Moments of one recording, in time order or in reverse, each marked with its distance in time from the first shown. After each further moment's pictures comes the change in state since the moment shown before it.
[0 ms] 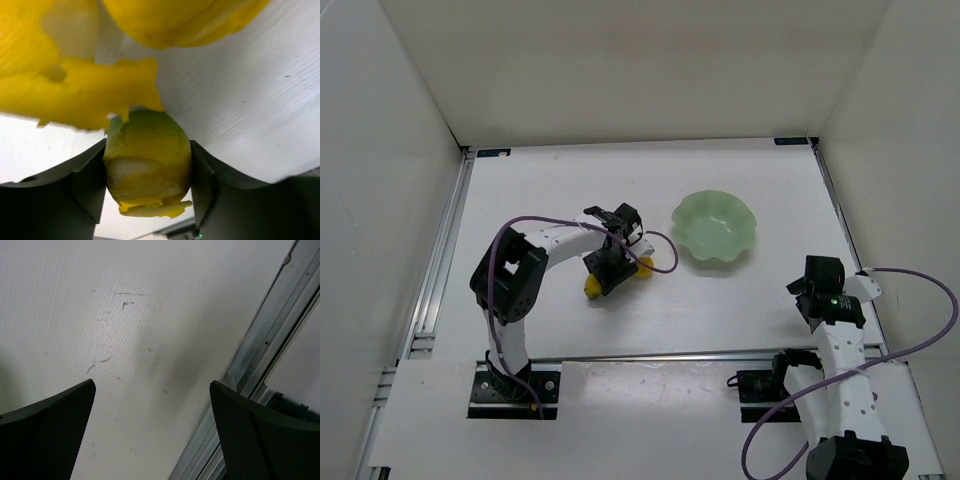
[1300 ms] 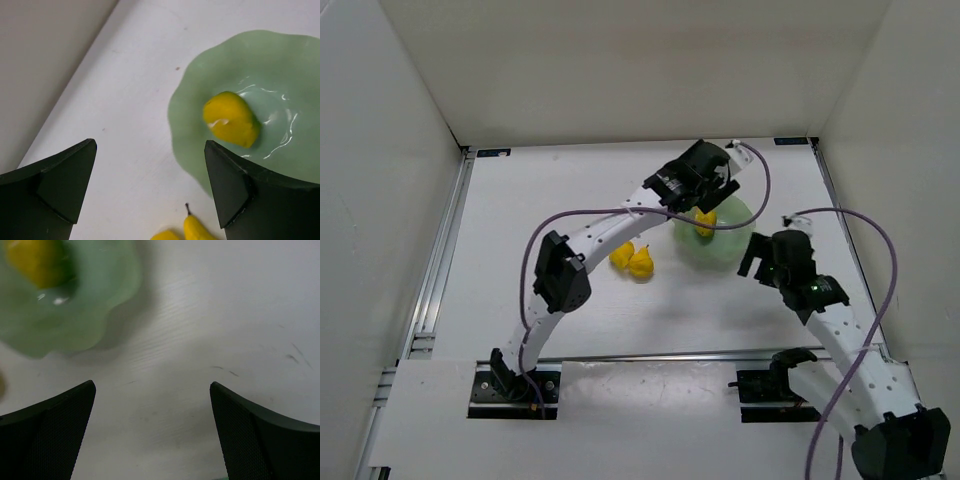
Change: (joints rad) left arm -0.232 0.421 1.037 0.280 -0.384 0.008; right arm 0.323 0.125 0.083 0.327 -0.234 -0.432
